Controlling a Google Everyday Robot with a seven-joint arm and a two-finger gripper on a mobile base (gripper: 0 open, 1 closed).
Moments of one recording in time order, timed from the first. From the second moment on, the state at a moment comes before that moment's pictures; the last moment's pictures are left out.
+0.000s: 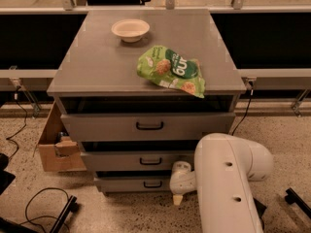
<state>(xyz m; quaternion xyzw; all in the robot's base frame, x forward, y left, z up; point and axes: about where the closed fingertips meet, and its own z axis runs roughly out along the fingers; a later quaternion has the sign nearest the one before) 0.594 -0.118 0.175 -0.66 0.74 -0.09 0.08</state>
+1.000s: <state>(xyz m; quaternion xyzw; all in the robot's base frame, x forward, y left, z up) 0.572 -0.119 0.198 -0.66 0.75 -0.09 0.04</state>
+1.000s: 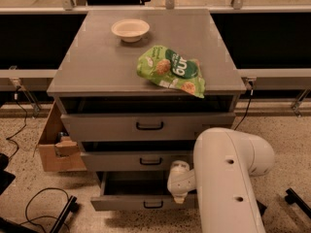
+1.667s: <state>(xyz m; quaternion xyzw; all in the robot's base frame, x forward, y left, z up) 0.570 -0.120 0.196 -0.66 0.75 -0.09 0.04</state>
